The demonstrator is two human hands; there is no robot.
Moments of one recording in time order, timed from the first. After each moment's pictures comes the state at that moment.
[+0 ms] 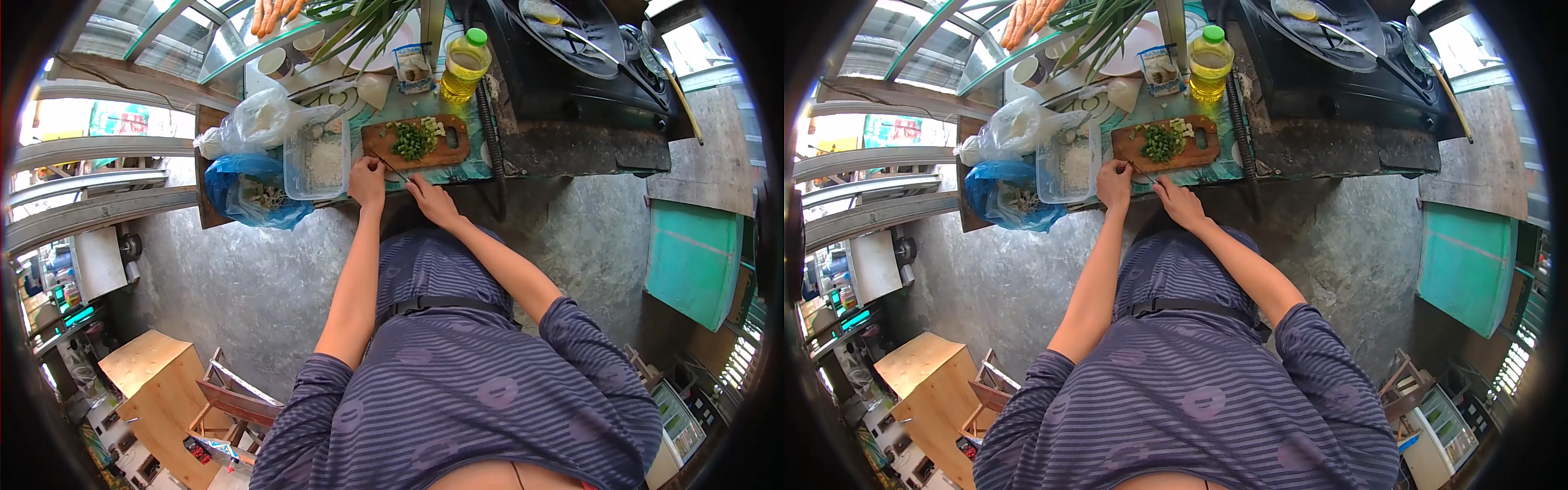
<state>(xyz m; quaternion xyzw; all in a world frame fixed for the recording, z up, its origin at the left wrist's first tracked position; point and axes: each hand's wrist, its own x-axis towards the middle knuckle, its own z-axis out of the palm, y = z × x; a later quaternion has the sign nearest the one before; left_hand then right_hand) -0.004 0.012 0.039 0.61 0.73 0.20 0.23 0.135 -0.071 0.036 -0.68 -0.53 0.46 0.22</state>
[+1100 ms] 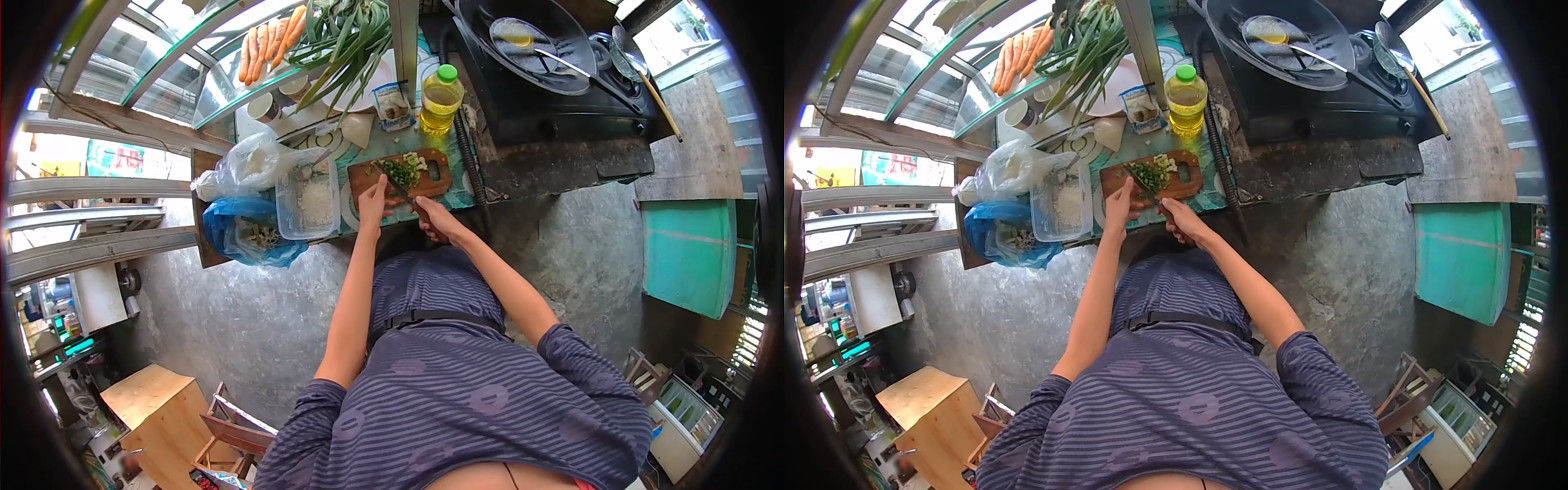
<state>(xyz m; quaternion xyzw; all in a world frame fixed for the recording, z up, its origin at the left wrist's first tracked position) 0.028 0.028 0.062 0.36 0.62 0.24 0.65 0.185 -0.058 0.079 -0.57 -0.20 0.74 0.31</state>
